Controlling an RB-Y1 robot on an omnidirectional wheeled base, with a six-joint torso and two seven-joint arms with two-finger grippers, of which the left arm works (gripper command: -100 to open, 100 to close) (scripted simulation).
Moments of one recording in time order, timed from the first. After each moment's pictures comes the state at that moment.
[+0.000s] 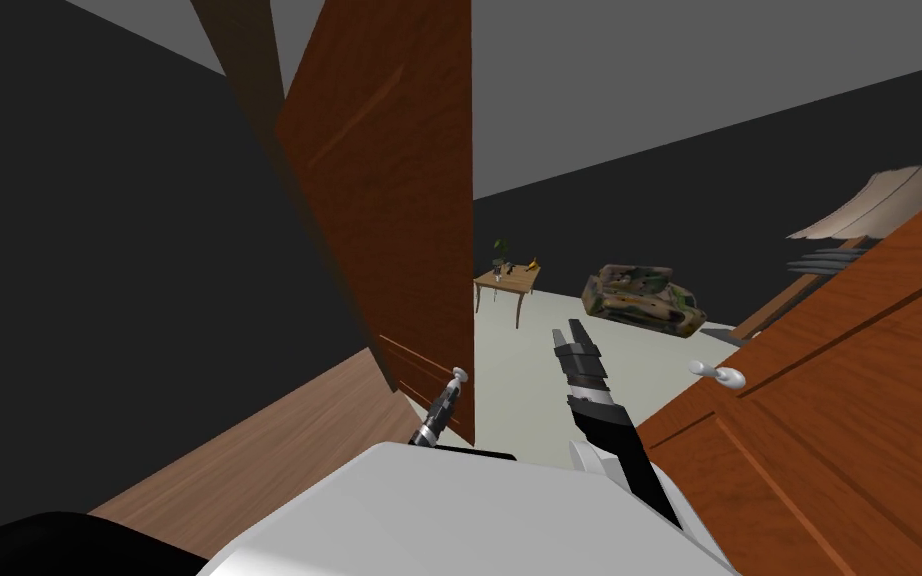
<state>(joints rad) 0.29 0.06 -0.23 -1.08 -0.40 -0.81 -0.47</state>
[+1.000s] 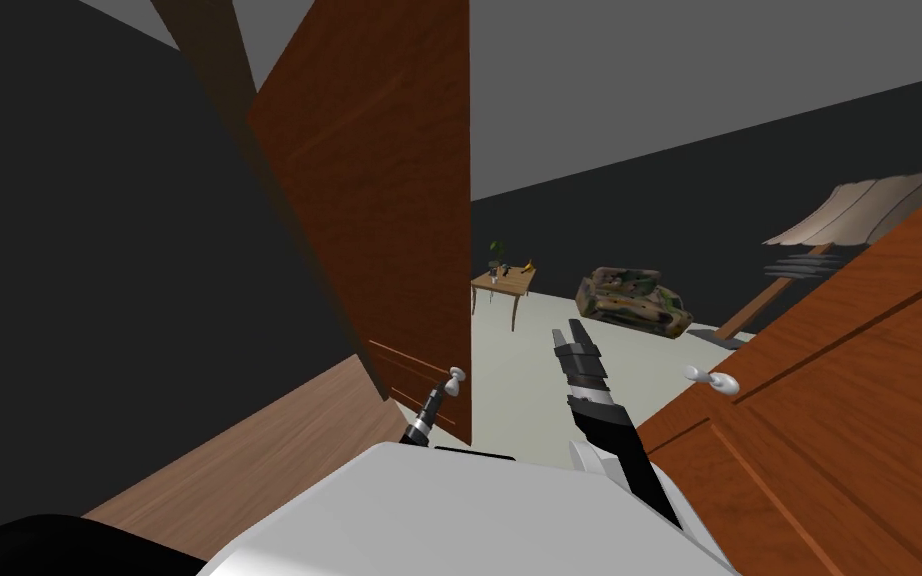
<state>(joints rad) 0.26 0.08 -0.19 -1.06 -0.26 -0.81 -0.20</state>
